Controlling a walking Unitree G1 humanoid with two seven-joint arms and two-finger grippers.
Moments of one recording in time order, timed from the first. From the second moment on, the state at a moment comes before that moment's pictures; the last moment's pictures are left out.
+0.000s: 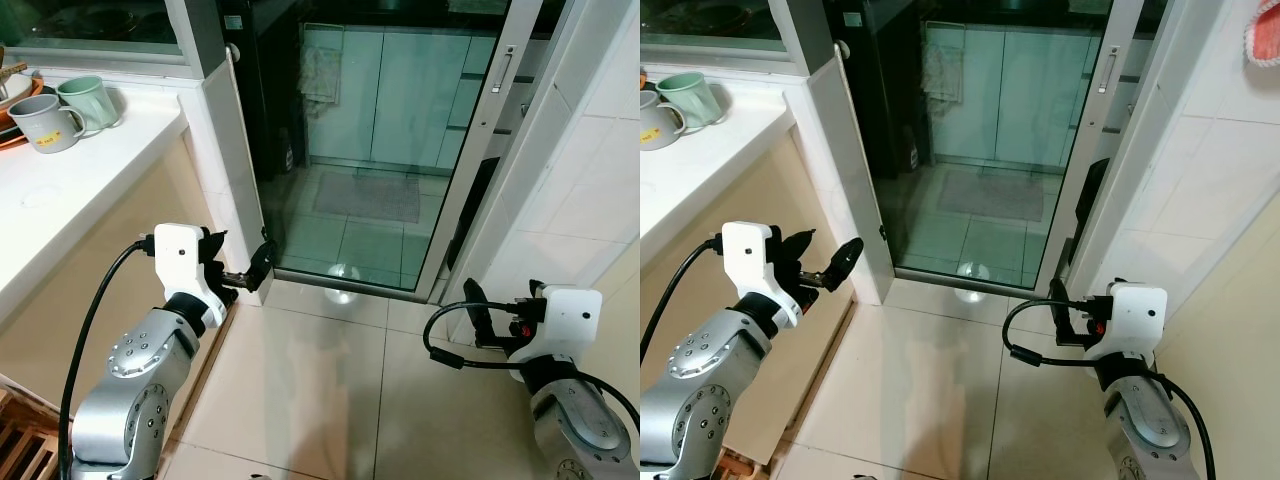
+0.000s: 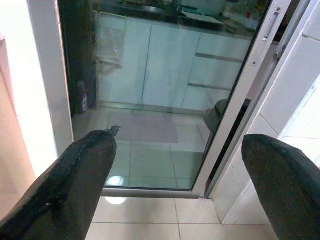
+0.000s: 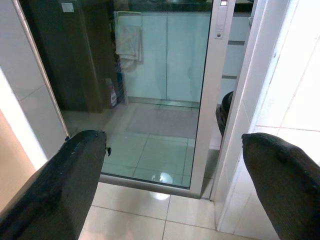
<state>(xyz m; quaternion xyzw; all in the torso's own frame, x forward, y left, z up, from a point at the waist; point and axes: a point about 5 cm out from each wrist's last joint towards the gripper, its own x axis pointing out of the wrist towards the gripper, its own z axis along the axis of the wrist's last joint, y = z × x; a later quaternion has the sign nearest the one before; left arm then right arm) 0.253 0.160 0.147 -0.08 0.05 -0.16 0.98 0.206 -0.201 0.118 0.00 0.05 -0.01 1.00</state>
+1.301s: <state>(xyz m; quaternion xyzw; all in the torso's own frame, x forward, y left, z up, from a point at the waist) 0.266 0.155 0.108 -0.03 0.09 -0.15 0.98 0.247 -0.189 0.085 0.01 0.09 -0.02 1.00</state>
